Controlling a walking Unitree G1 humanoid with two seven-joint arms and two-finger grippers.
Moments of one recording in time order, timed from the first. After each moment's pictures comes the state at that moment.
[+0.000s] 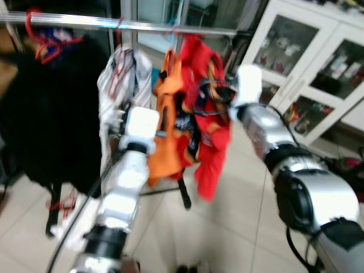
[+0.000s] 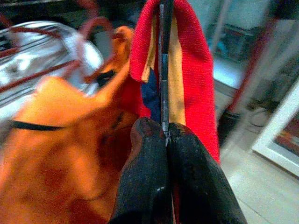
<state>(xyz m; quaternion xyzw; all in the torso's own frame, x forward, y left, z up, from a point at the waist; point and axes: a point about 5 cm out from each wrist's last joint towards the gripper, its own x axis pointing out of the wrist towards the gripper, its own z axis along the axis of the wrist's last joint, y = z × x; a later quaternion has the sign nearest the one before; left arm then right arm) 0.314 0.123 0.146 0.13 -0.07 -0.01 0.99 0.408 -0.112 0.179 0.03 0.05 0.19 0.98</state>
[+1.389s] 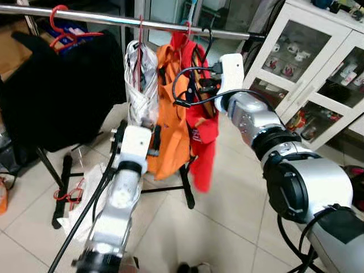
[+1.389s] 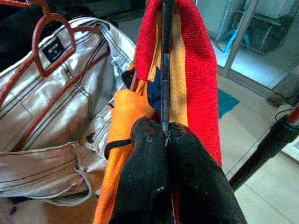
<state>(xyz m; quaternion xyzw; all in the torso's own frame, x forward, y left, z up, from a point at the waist) 0.283 0.126 0.125 0.14 -0.02 -0.02 0.99 0.414 -0.082 0.202 0.04 0.08 0.20 0.98</state>
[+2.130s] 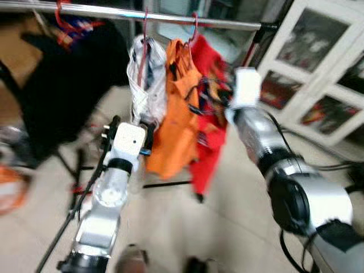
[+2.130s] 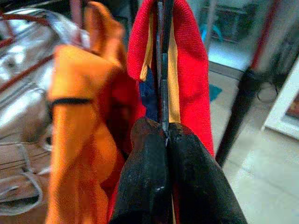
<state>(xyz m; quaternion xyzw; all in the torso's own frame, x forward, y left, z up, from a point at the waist) 0.283 0.140 0.140 0.19 -0.03 -0.04 0.98 0.402 -0.127 0.155 0.08 0.05 0.10 0.99</state>
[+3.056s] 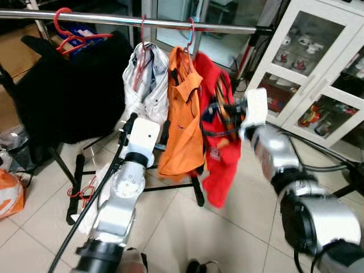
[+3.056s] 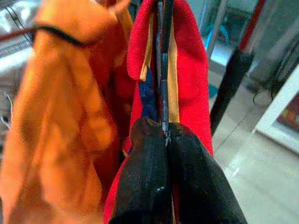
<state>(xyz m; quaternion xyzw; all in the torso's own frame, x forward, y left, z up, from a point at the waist) 0.294 0.117 0.139 0.16 -0.04 -0.06 0.98 0.381 -0.148 0.119 0.02 0.07 0.14 0.99</state>
